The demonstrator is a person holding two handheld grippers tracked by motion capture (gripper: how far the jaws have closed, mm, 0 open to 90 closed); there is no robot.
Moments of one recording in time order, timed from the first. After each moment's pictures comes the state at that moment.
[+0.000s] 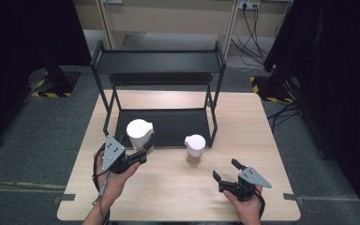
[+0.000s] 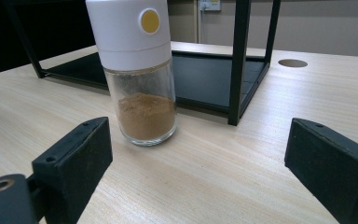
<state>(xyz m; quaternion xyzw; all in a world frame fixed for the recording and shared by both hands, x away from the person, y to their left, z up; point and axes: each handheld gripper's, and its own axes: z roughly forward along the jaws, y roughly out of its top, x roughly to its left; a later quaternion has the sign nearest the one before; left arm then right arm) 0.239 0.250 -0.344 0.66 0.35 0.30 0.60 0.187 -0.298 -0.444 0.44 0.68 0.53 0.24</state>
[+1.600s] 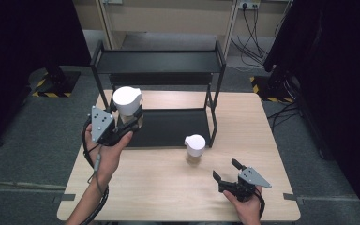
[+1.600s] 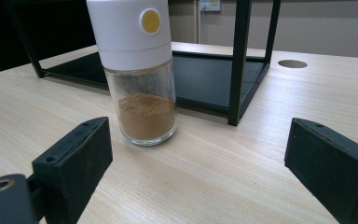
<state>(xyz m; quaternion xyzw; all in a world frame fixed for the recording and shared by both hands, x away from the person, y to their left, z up) 0.266 0.238 -0.281 0.61 0.38 0.37 0.59 0.186 -0.297 -0.443 0.44 0.68 0.53 0.24</state>
